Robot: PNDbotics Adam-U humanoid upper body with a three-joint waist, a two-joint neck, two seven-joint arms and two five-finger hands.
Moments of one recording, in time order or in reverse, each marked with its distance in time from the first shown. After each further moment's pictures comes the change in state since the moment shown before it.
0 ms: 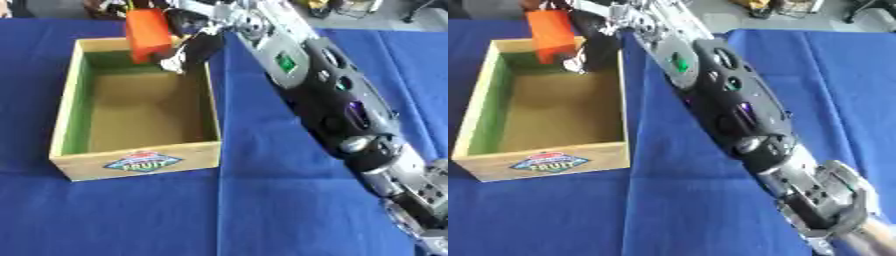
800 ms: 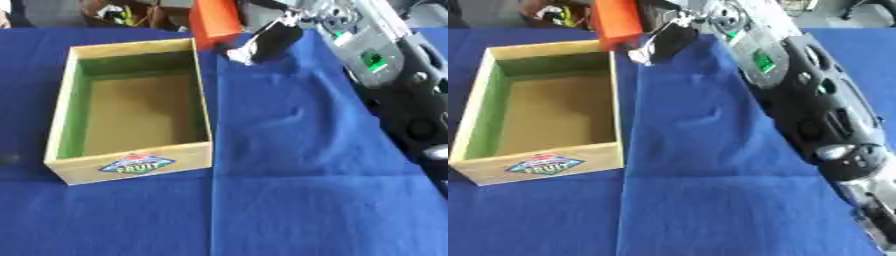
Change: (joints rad) left arm 0.021 0.000 0.012 0.000 -0.010 0.003 0.016; right arm 0.094 -0.218 -0.002 -0.274 -0.168 0.047 -0.008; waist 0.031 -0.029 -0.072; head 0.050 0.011
